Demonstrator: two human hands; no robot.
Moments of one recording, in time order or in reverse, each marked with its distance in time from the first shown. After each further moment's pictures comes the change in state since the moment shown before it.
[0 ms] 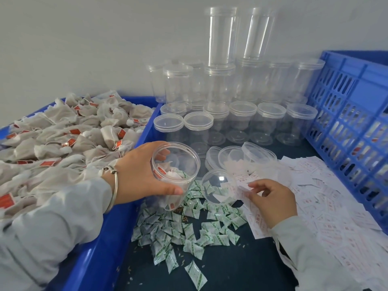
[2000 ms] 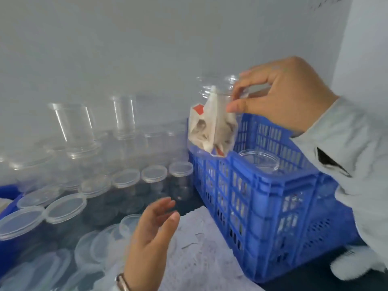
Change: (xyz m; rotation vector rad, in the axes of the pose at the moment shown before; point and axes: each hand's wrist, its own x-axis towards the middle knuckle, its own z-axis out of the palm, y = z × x) left_hand 0.074 0.250 0.141 -1.161 0.239 0.028; right_hand 0.088 -0.135 -0.353 -0.327 0.234 -0.719
